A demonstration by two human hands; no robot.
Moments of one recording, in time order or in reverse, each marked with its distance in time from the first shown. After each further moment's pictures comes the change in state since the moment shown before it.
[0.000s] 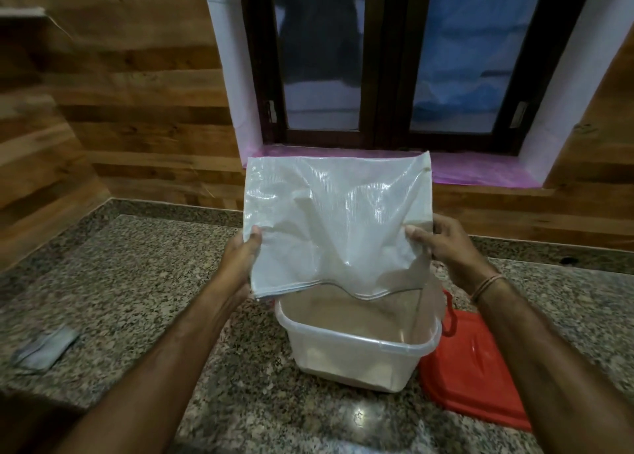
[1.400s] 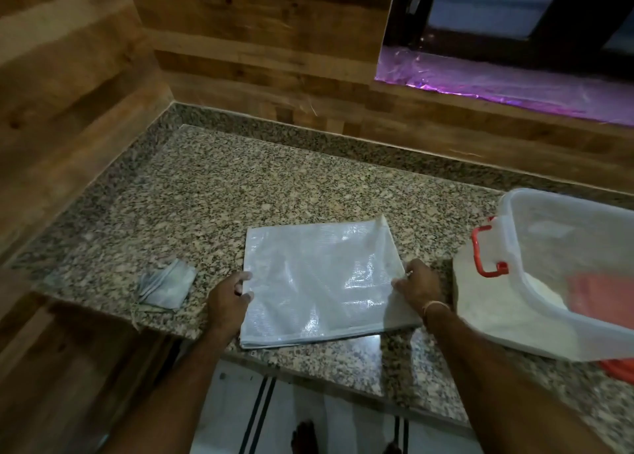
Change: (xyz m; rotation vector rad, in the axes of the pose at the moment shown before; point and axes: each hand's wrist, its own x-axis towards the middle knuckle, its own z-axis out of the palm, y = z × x) left_hand 0.079 -0.189 -0.414 0.728 0.145 -0.144; right_hand -0.016 0.151 0.412 -0.761 0.030 0.567
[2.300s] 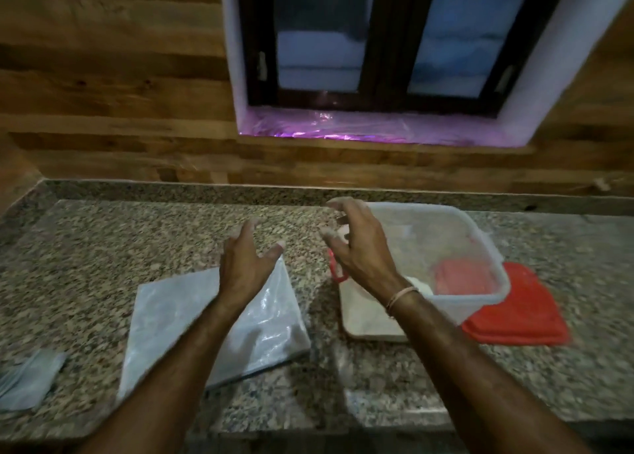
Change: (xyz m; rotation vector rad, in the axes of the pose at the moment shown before) left_hand -0.066 0.272 0.105 0.056 -0.065 0.523; right_hand -0.074 -0.013 -0.195 0.180 0.442 -0.738
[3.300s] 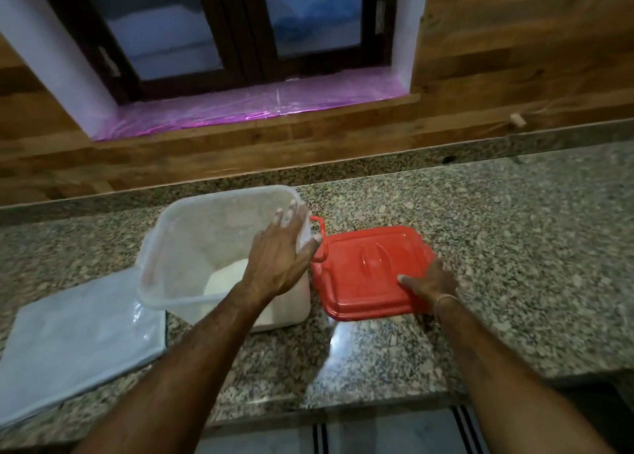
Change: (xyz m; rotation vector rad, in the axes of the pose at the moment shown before) left_hand -0.074 0.277 0.291 0.439 -0.307 0.324; right_hand -0.149 0.439 -0.244 -0.177 -0.177 1.184
